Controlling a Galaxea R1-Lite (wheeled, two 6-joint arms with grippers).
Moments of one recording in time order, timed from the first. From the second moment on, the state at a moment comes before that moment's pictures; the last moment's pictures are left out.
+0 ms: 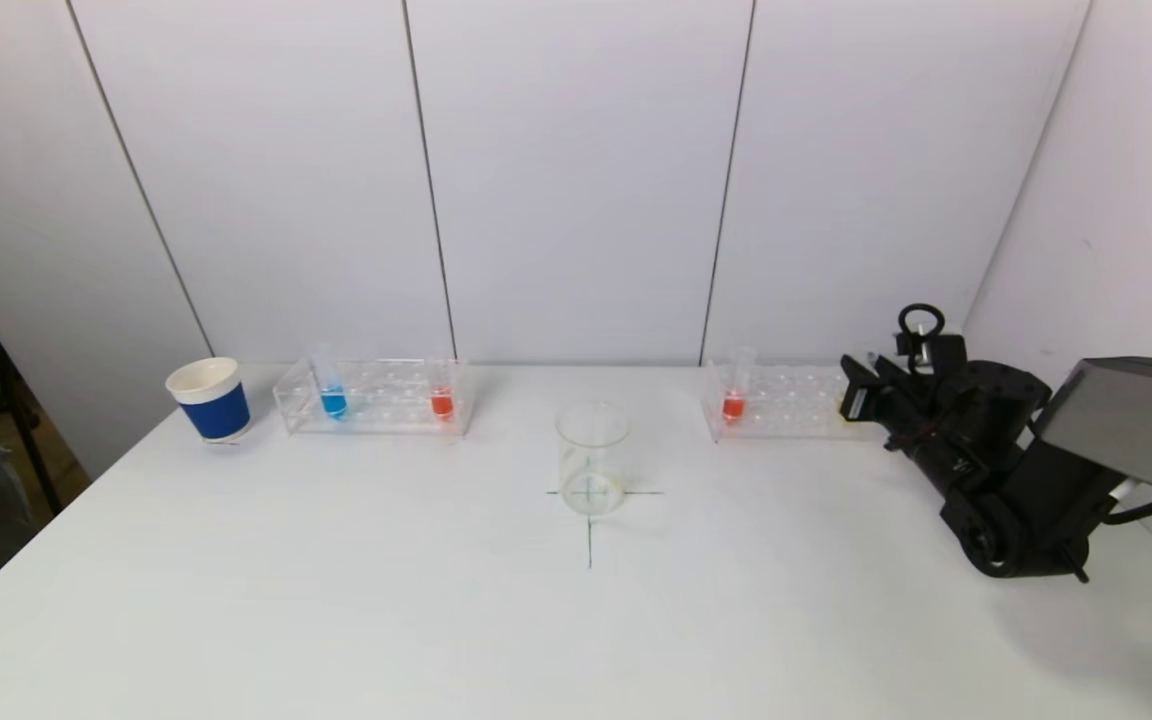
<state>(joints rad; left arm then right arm) -0.01 0.00 0.00 0.00 0.00 -0.02 0.02 2.39 -0.88 -1.52 -0.01 0.00</state>
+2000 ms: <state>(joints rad) -0.01 0.00 0.00 0.00 0.00 -0.02 0.11 1.81 -1.30 -0.63 0.12 -0.04</state>
